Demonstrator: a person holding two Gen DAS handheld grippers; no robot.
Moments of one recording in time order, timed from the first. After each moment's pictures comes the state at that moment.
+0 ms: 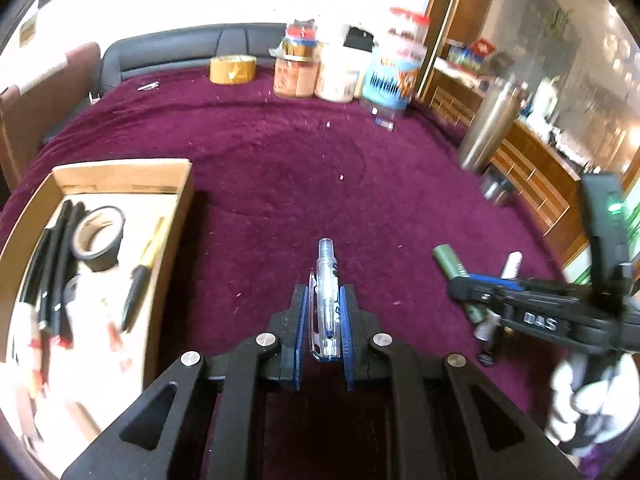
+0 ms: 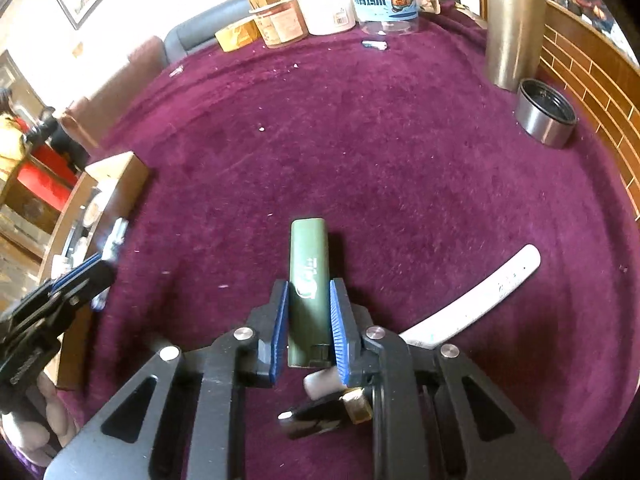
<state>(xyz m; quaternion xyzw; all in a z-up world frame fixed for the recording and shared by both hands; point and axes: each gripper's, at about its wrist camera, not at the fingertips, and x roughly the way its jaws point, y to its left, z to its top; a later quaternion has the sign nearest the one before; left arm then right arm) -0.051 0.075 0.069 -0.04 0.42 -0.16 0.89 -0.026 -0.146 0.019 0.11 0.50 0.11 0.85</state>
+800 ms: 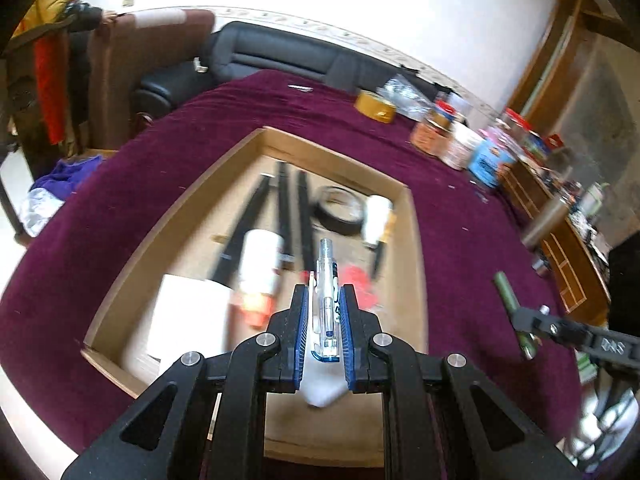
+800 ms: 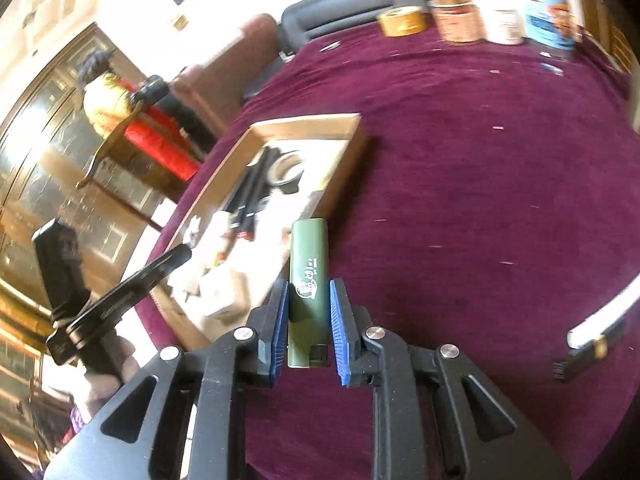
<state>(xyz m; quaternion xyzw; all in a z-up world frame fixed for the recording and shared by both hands) -0.108 0.269 0.075 -0.16 0.39 -0.03 0.90 -0.063 0.007 0.067 0.12 0.48 0.31 0.81</state>
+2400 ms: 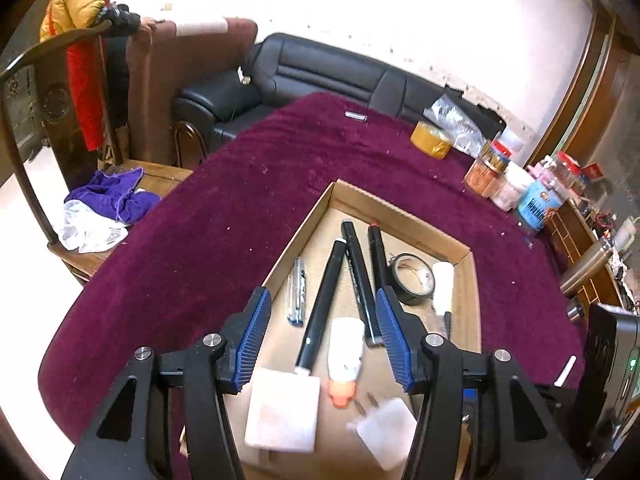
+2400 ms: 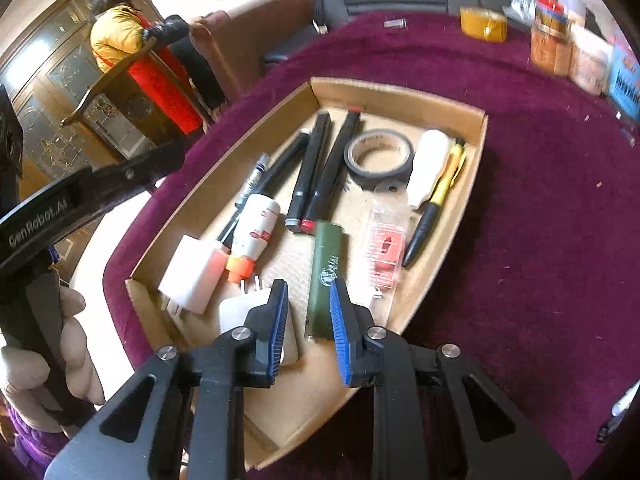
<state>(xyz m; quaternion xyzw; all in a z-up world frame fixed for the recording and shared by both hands) -0.084 0.320 0.101 -0.16 0.38 0.04 0.91 -0.057 0.119 0.051 0.01 0.48 0.32 0.82</state>
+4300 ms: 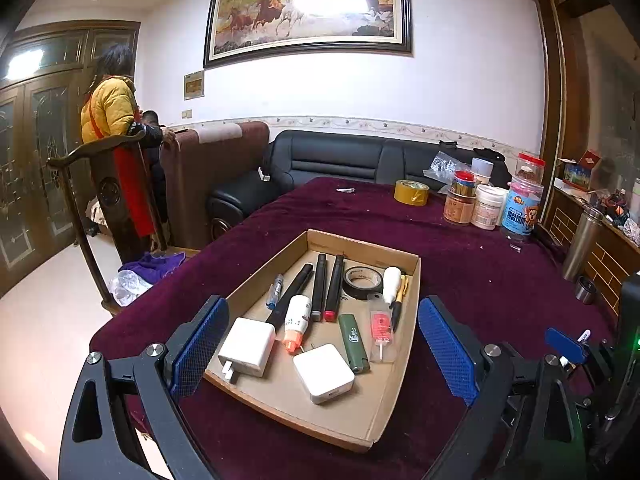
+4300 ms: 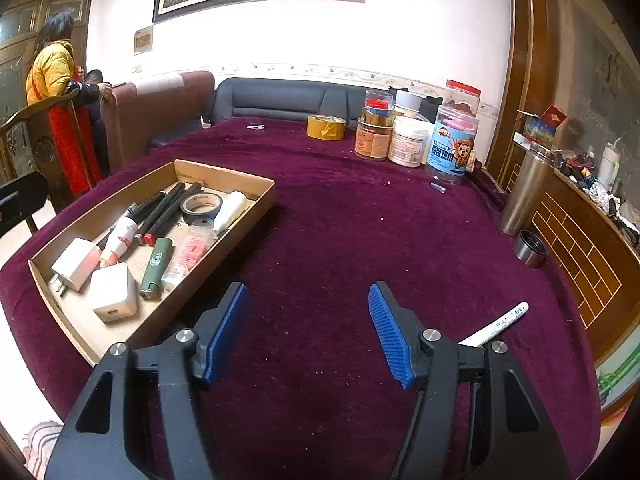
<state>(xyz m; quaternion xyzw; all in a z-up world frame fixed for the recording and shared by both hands) -0.196 0.191 0.128 -0.04 0.23 0.12 0.96 -0.146 0.022 0.073 -0.07 0.30 0.09 0.95</state>
